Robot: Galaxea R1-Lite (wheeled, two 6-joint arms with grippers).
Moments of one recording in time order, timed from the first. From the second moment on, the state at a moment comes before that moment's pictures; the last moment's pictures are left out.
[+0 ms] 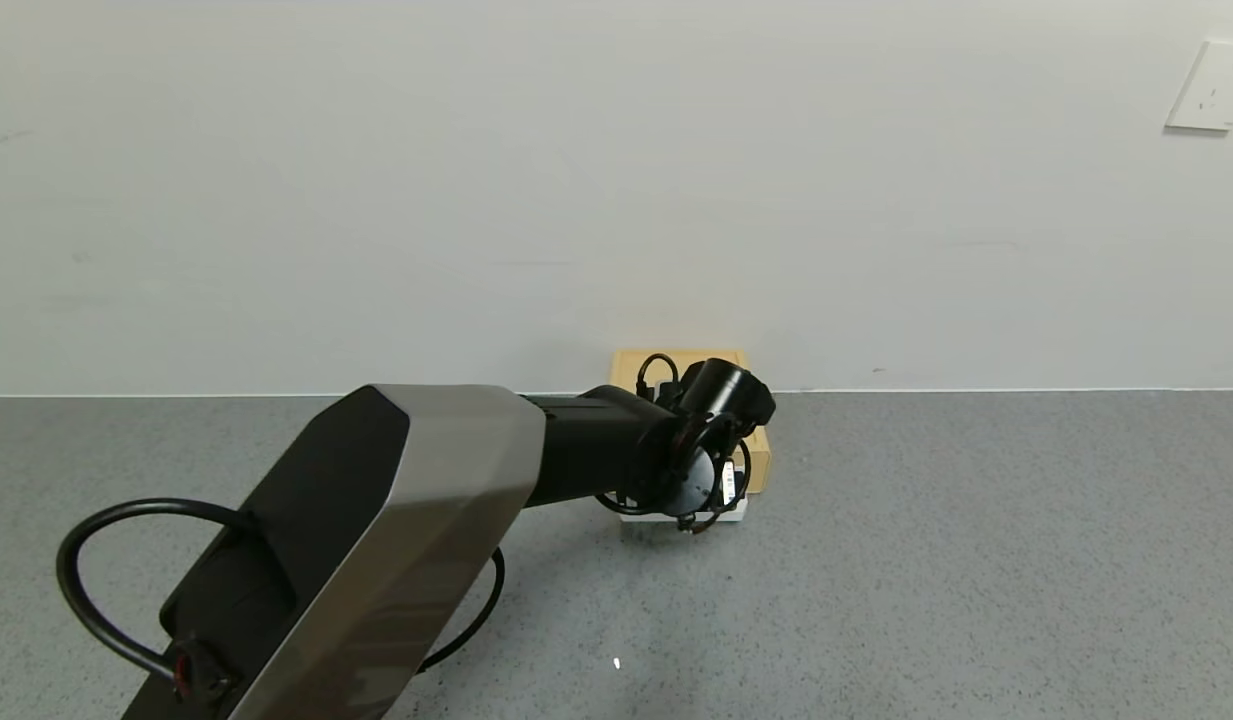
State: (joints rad) left arm -0.74 2.46 -1.98 0.41 0.42 -0.59; right arm 0.00 0.00 0.00 0.00 0.00 0.01
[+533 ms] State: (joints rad) left arm -0.74 2.47 -1.99 0.43 0.41 -0.58; right arm 0.00 0.00 0.00 0.00 0.00 0.01
